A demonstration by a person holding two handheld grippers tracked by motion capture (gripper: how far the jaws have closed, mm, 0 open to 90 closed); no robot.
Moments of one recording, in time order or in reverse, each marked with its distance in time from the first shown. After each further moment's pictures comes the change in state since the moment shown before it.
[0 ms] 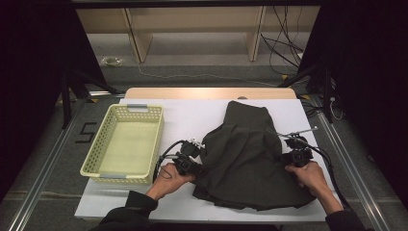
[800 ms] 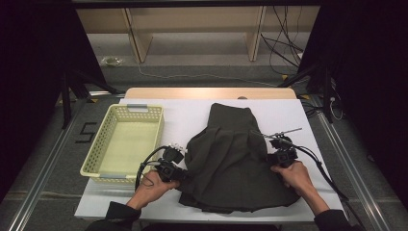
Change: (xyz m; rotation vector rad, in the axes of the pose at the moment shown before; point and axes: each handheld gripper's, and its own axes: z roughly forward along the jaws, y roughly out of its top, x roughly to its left) left arm 0.012 -0.036 -0.031 -0.003 -0.004 -0.063; right arm 0.037 0.007 0.014 -0.015 0.059 -0.061
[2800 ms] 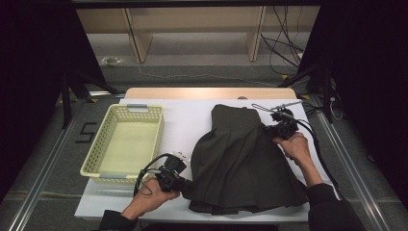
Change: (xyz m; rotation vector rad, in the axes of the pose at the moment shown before) left arm -0.030 -0.011 -0.003 0.049 -0.060 0.081; right arm -0.020 0.072 -0.010 -0.123 -0.116 -0.091
